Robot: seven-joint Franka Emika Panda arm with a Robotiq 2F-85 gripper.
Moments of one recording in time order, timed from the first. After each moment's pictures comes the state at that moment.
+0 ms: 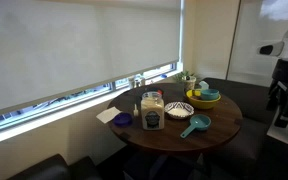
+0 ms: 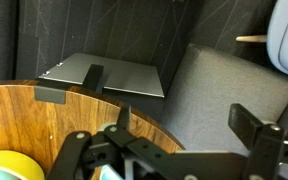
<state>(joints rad) 0.21 -0.87 0.17 -2.60 0.12 1.79 0.04</state>
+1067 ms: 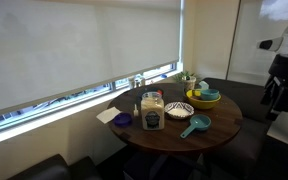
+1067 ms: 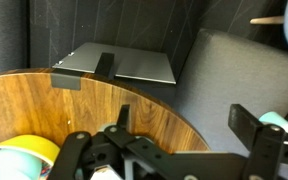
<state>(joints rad) 0.19 -0.89 0.18 -2.60 0.08 1.86 0.08</state>
